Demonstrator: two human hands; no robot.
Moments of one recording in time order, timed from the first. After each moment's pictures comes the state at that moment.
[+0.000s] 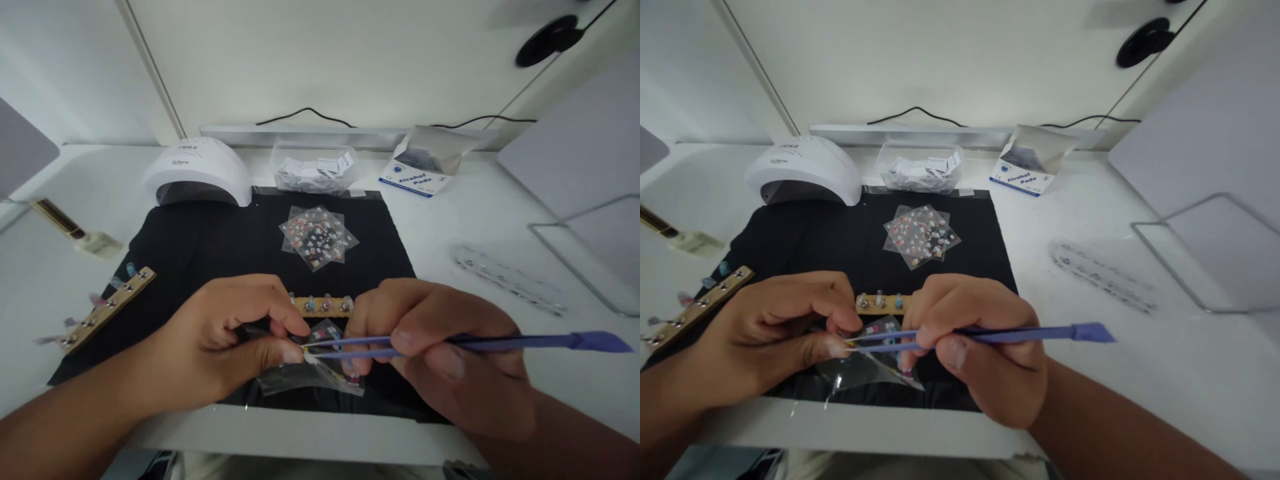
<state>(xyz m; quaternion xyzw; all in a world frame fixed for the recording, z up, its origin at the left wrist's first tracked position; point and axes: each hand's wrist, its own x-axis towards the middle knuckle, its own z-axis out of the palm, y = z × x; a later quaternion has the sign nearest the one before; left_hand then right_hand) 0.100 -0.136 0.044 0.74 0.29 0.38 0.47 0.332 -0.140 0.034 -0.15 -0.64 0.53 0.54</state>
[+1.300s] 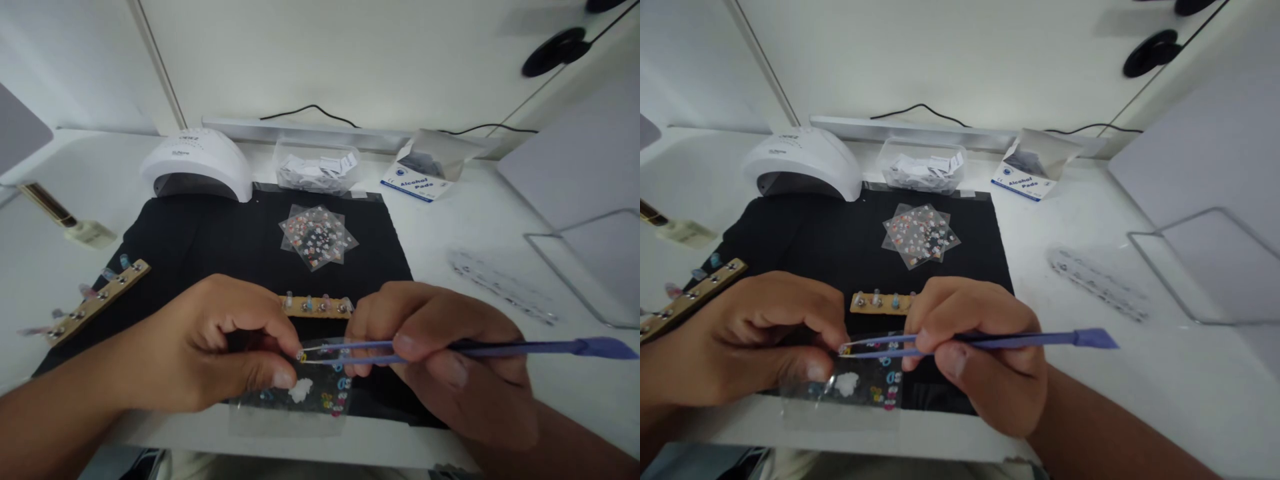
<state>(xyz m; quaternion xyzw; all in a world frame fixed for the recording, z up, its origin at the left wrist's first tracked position) 0.093 -0.134 0.052 0.77 0.26 0.28 0.51 0.335 -0.139 0.035 -0.16 -0.65 0.53 0.51</state>
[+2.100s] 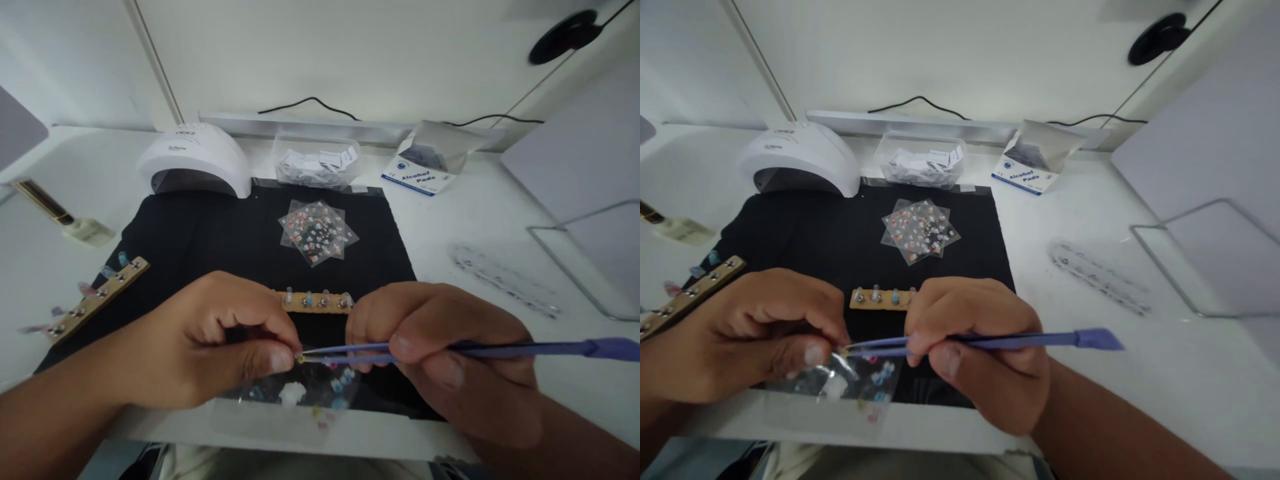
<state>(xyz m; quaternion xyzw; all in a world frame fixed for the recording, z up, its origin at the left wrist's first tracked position) 0.093 -0.133 0.054 0.76 0.27 0.26 0.53 0.336 -0.139 0.031 -0.15 -0.67 0.51 0.52</state>
